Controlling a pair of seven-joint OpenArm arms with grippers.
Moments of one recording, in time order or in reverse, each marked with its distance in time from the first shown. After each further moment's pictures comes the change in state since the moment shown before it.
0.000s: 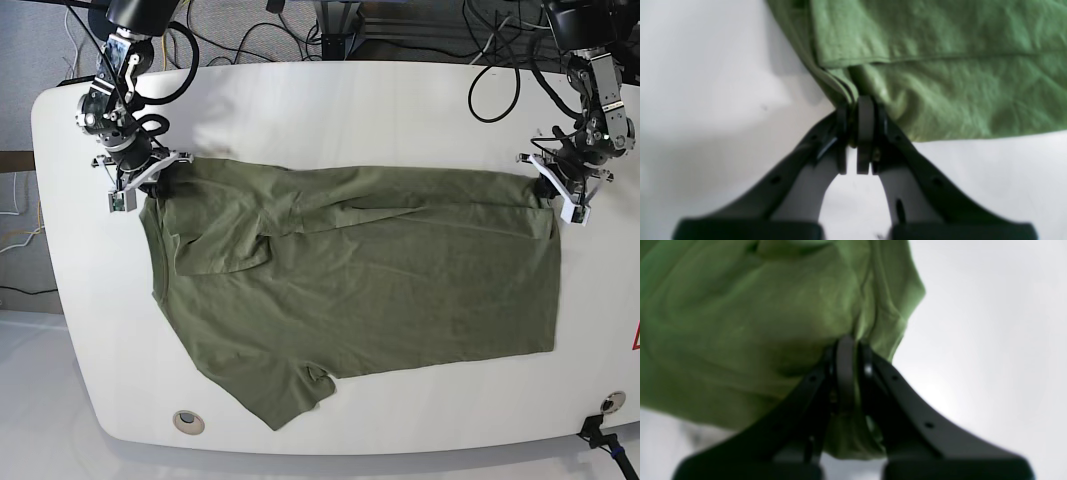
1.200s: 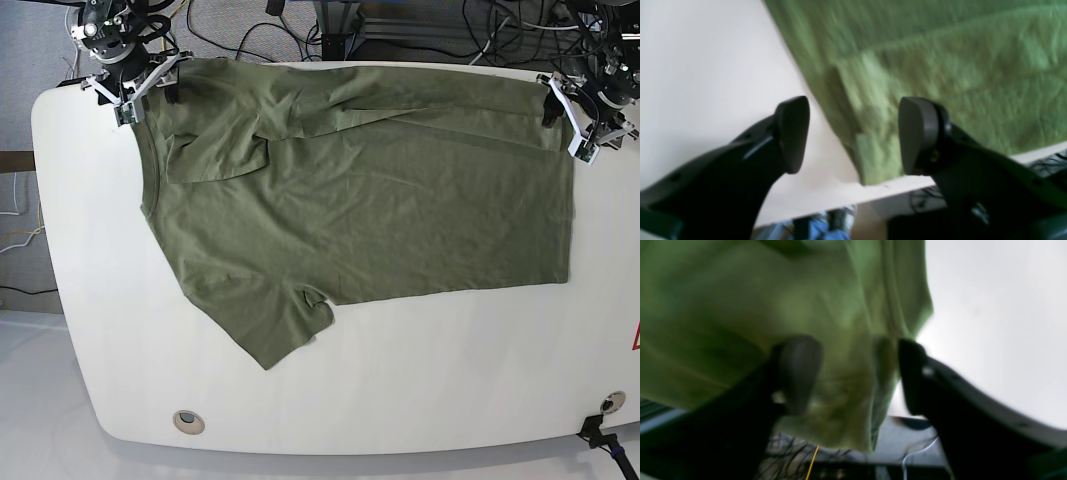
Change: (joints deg) left arm 24.1 -7.3 -4.2 23.2 0.5 -2.1 2.0; right arm -25.4 0.0 -0.1 24.0 -1.7 0.1 -3.5
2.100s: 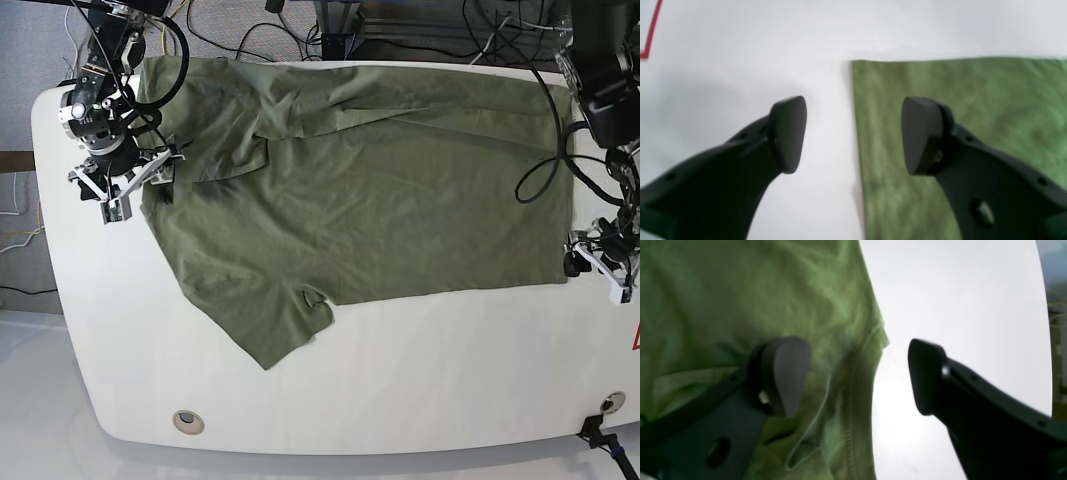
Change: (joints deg) left arm -52.6 1.3 2.0 -47.6 3.4 0.3 -1.1; right arm 23.8 -0.1 -0.3 -2.6 -0.2 0.2 -8.5
